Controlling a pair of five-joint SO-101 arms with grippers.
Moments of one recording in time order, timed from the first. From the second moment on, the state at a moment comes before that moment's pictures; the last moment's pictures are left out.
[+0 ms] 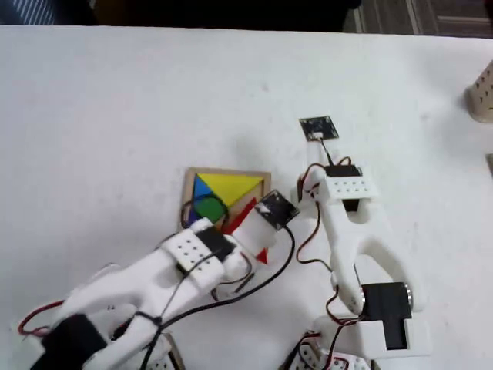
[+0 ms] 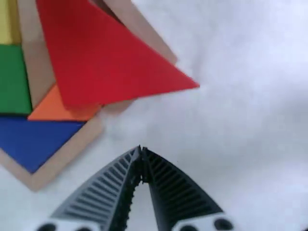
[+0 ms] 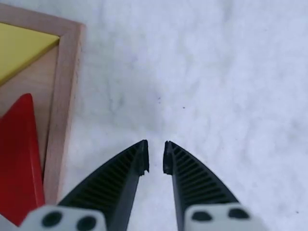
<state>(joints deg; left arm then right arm) 41.2 -20.4 54.6 57.8 1.4 -7.1 -5.5 38.1 53.3 9.0</state>
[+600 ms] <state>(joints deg) 33.6 -16.4 53.1 42.7 6.2 -7.2 -5.5 38.0 53.4 9.0</state>
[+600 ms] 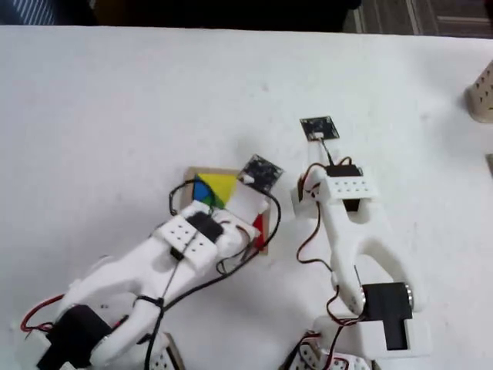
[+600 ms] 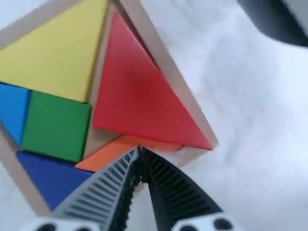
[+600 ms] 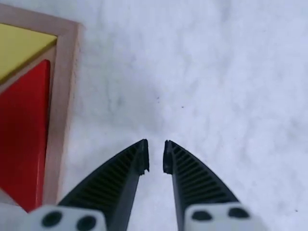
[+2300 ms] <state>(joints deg) 34.4 -21.2 57.5 37.4 6.7 3.6 -5.2 32.7 57.9 3.1</state>
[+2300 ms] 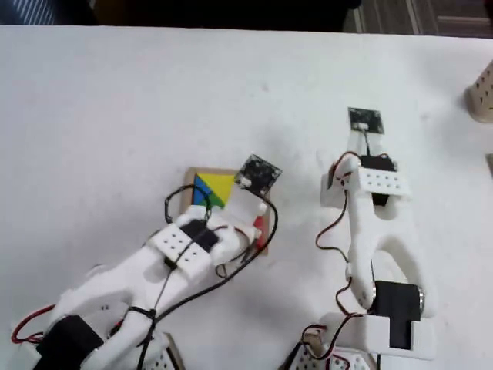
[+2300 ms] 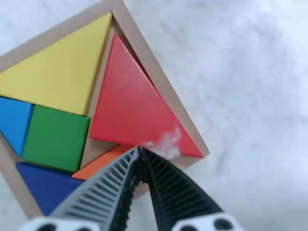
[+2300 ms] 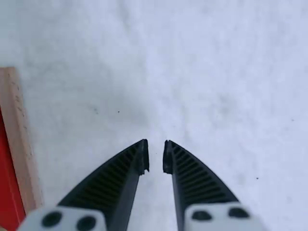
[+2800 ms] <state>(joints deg) 33.4 -8.7 50.5 36.2 10.3 3.5 -5.2 32.5 58.2 2.5</state>
